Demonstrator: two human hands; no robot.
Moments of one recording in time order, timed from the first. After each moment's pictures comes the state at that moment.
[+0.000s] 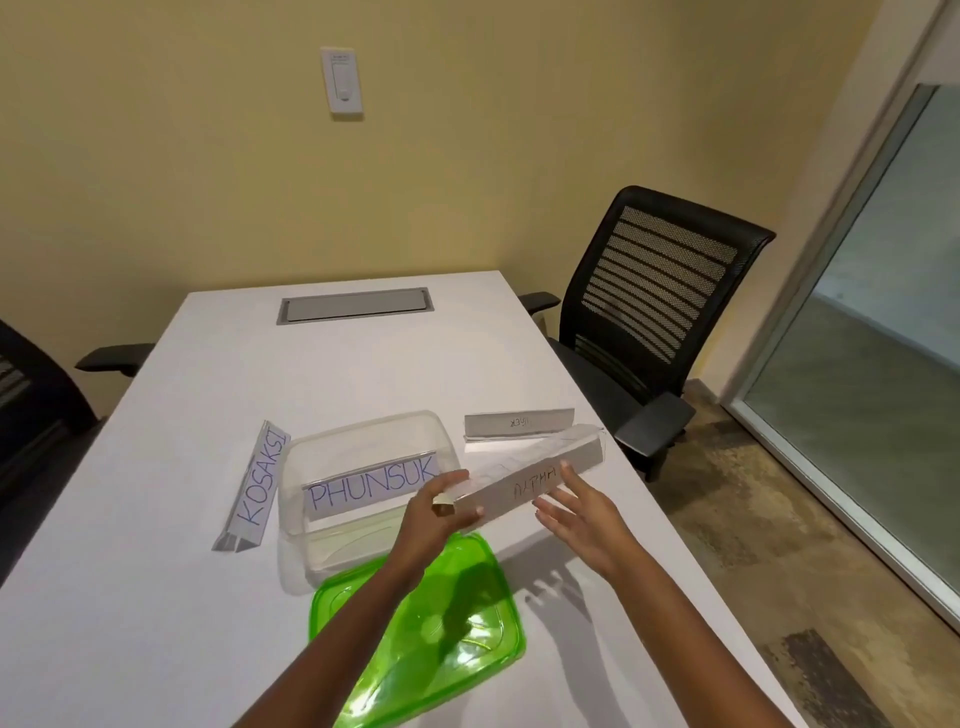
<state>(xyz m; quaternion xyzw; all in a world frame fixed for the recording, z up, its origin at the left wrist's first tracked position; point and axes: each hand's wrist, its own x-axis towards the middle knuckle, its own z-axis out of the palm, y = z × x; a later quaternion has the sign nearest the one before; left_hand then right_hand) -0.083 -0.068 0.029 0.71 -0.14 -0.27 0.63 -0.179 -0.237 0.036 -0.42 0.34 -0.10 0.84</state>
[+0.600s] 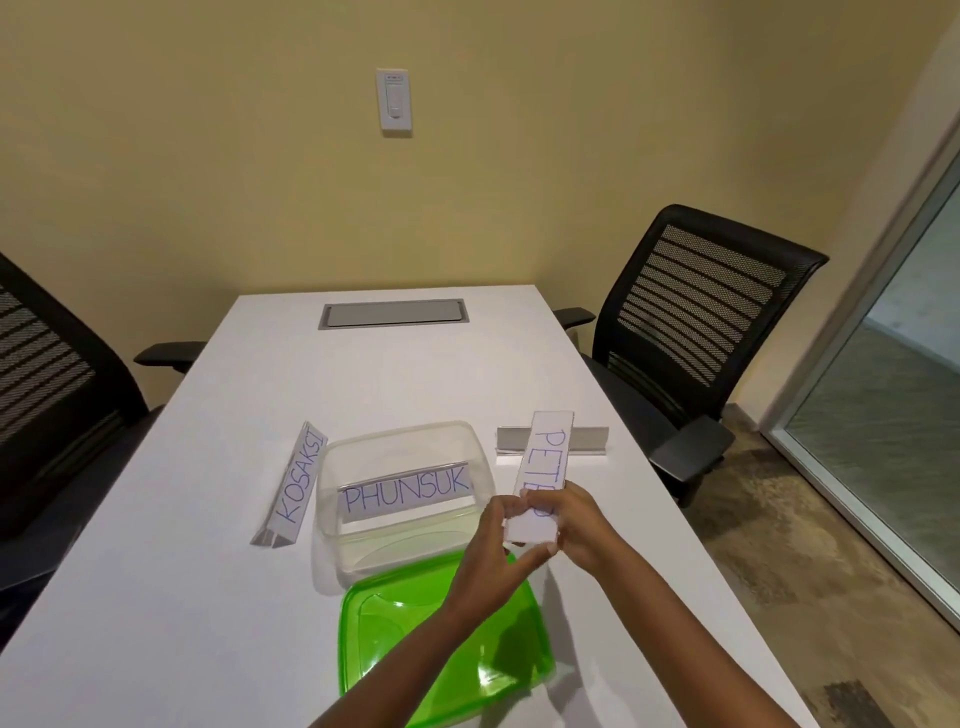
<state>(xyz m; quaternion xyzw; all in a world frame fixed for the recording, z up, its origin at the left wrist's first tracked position) -0.116 -0.074 0.022 0.77 -0.29 -0.16 0.54 -0.138 -0.201 0.052 -0.55 0.33 -0.04 0.77</state>
